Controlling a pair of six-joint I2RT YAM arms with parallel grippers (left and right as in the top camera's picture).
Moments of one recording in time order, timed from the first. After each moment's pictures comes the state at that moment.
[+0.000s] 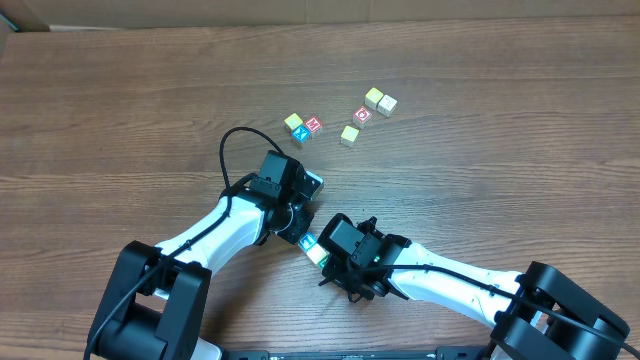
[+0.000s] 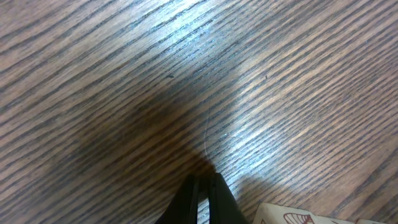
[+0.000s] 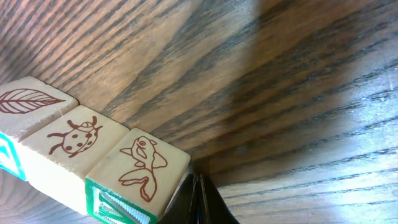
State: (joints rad) left arm -0.40 1.67 0.81 -0.45 0.16 0.15; right arm 0.96 1.65 0.79 -0.41 -0.14 1.49
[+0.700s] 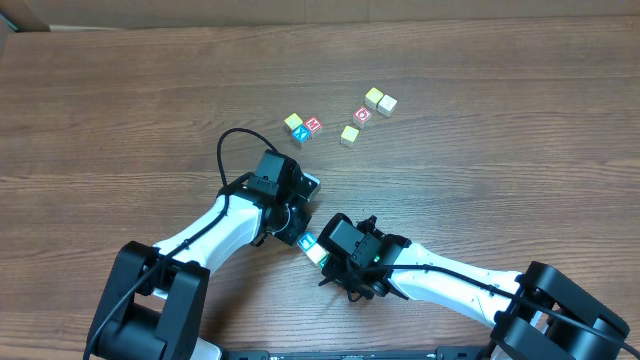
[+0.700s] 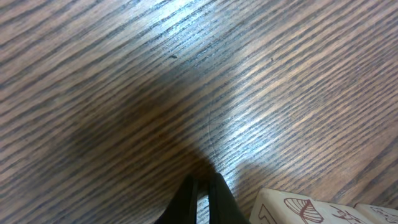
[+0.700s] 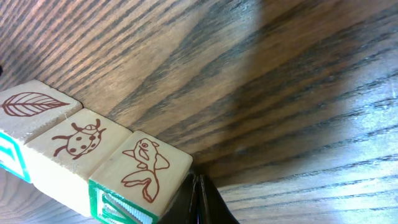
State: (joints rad) left arm -0.39 1.67 0.82 -0.50 0.17 0.15; right arm 0.96 1.65 0.79 -0.40 -0.14 1.48
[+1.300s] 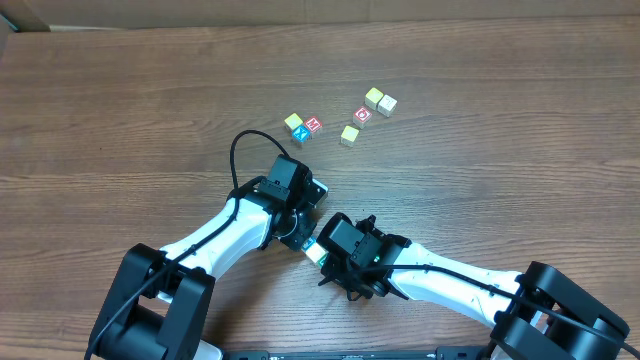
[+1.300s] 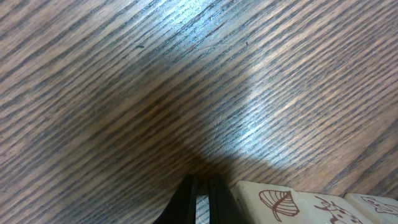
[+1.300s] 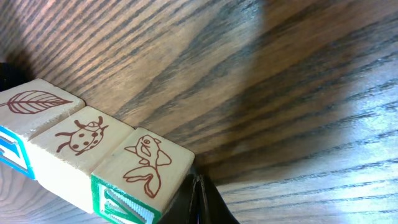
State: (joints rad) left arm -0.46 1.67 0.82 -0.53 0.12 0.15; right arm 0.96 1.65 0.79 -0.39 -0.14 1.48
